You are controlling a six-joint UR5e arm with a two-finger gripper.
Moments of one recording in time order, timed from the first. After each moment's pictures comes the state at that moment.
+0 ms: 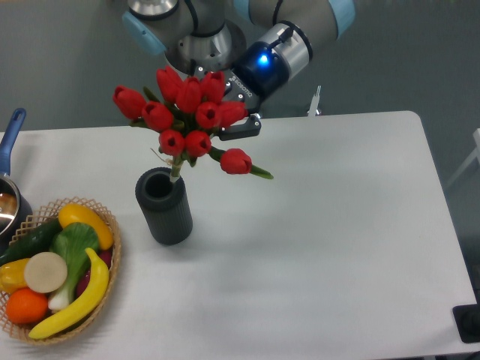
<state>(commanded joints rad) 2.74 -1.53 -2.00 -0.94 0.10 1.16</state>
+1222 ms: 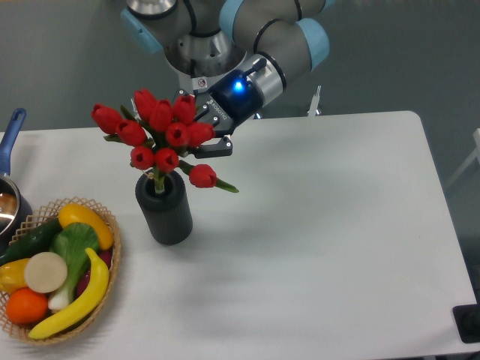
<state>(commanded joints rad) 2.68 -1.58 -2.12 -0.92 0.10 1.34</state>
